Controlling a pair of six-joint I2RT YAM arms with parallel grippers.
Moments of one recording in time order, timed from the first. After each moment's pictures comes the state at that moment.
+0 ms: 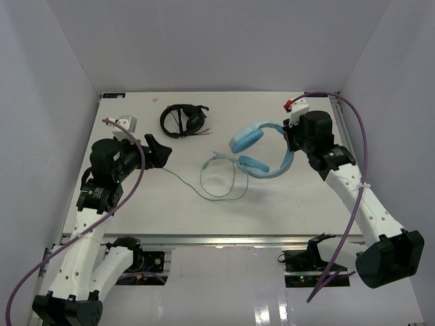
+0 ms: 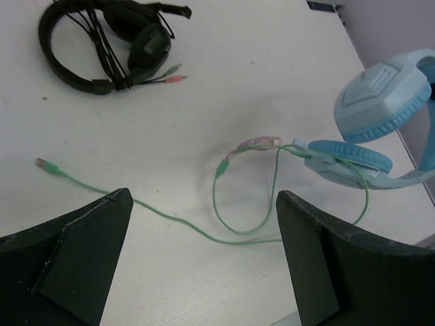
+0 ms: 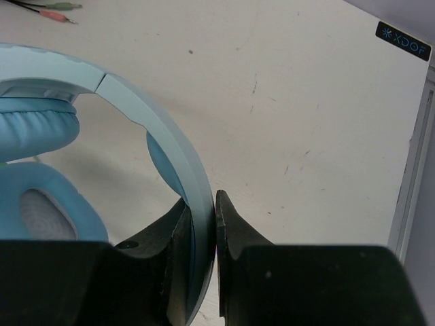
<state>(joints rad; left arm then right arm) -0.16 0.81 0.90 -0.38 0.30 -0.30 0.33 1.16 1.07 -0.39 0.00 -0.18</state>
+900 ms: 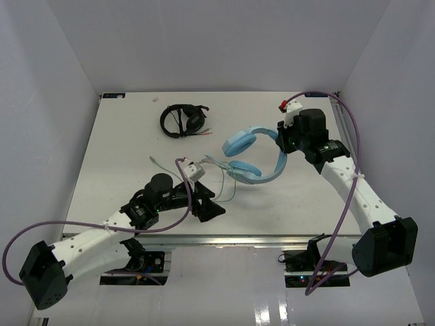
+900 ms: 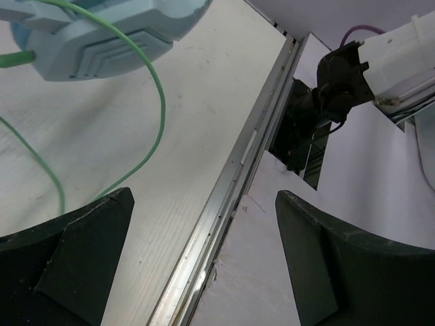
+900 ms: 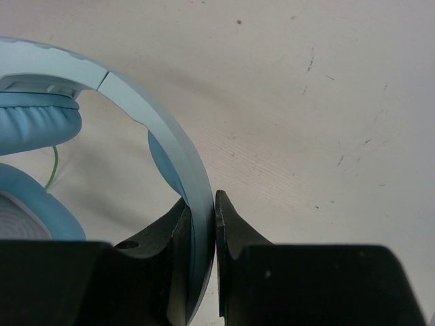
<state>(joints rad) -0.79 0.84 0.47 0.16 0.46 -0.37 0.32 1.24 1.10 -0.45 -0.13 -0.10</state>
